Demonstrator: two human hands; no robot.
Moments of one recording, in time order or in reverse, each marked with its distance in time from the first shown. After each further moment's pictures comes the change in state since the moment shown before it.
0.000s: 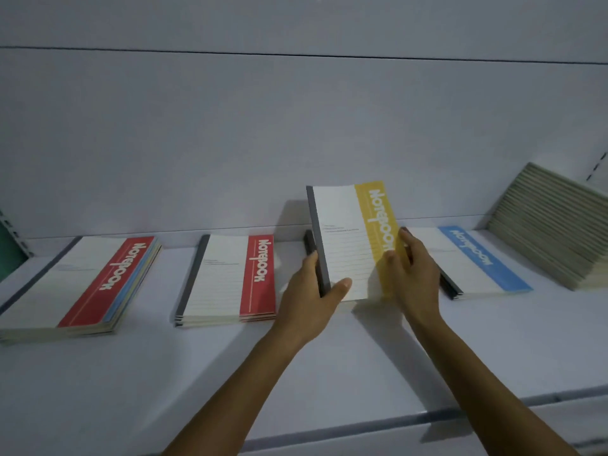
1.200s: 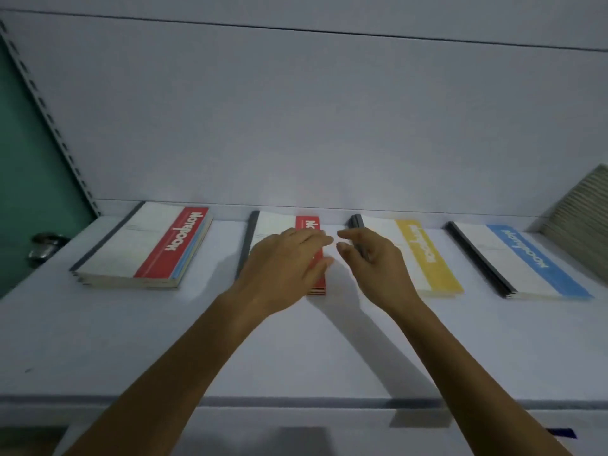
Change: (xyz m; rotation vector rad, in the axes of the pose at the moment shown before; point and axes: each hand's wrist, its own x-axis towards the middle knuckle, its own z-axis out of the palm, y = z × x) left_hand -0.032 -0.003 -0.110 0.834 0.021 0.238; right_hand -0.055 -0.076 0.066 -0.170 -0.472 -0.221
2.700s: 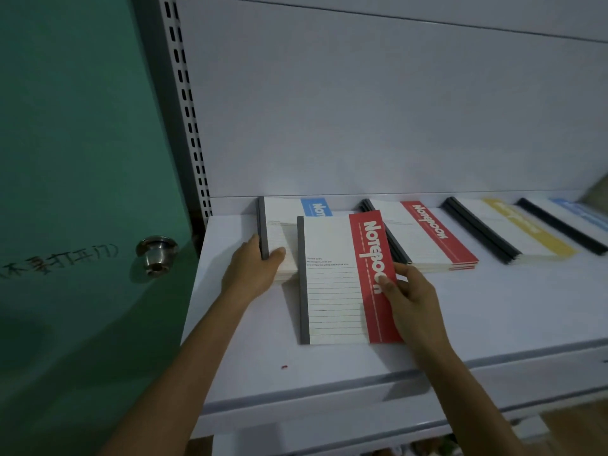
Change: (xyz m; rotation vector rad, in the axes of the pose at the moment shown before) left_hand -0.103 -0.305 -0.049 -0.725 -0.086 -0.526; right_hand -0.069 -0.146 0.222 0.214 0.225 0.488
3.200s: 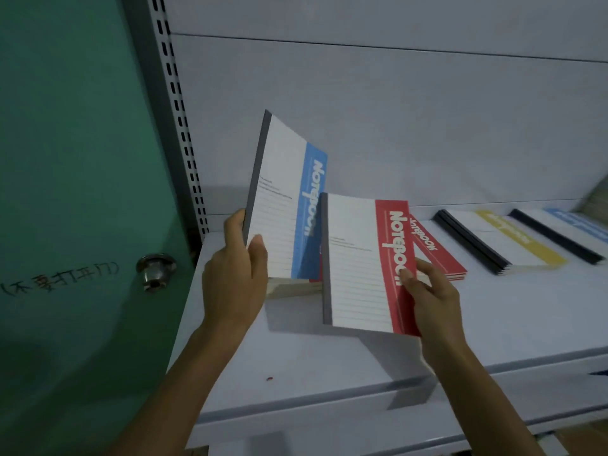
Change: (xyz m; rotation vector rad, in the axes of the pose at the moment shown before) left_hand -0.059 0.051 -0.011 0.125 0.525 0.515; right_hand 0.015 -0.006 -0.034 0.341 0.127 0.068
